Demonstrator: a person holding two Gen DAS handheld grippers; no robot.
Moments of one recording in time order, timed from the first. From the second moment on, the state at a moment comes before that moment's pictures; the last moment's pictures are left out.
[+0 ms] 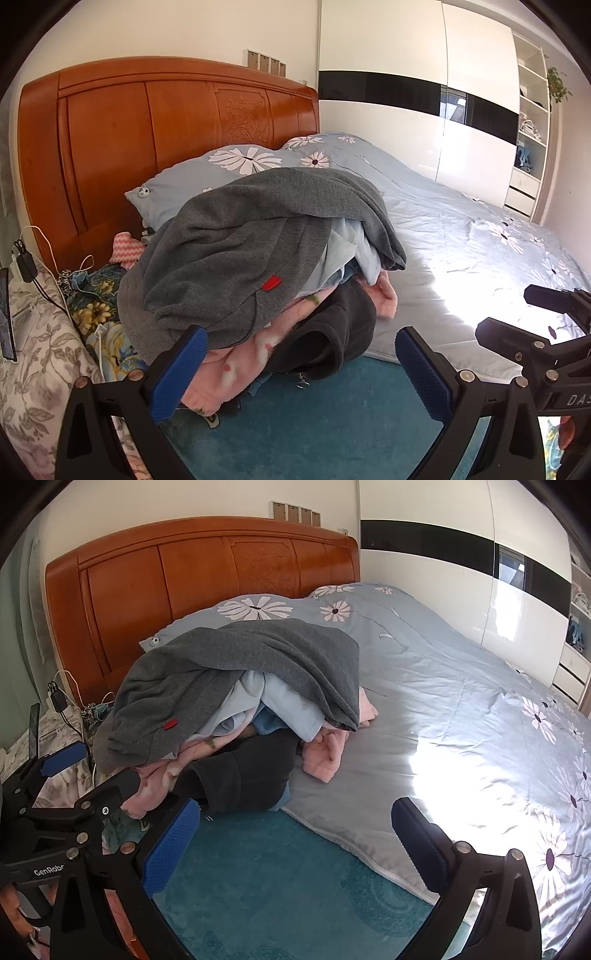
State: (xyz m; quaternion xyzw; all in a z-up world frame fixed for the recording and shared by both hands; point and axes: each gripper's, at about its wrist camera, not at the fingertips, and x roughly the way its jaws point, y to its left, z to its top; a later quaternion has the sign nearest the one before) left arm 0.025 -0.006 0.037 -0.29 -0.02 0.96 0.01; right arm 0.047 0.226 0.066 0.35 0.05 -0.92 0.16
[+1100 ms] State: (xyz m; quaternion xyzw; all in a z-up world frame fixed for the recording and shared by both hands) left arm 0.005 -0.070 -0.010 -0.31 -0.06 0.95 0.02; right arm -0.057 0.119 0.096 0.32 0.17 -0.91 0.21
